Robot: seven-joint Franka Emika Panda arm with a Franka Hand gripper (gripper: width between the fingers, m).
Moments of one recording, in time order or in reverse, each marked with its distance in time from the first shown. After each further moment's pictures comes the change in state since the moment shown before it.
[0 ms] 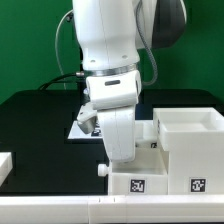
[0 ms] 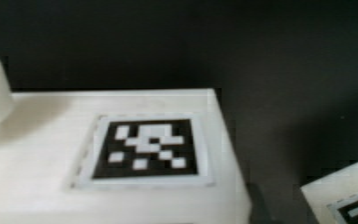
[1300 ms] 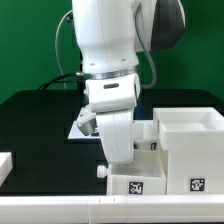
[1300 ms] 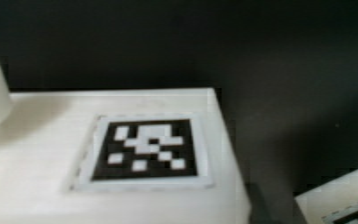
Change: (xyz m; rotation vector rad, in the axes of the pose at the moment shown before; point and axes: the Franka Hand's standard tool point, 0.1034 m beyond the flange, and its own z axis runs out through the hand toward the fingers) arm -0.002 -0.004 0.005 0.000 0.002 0.016
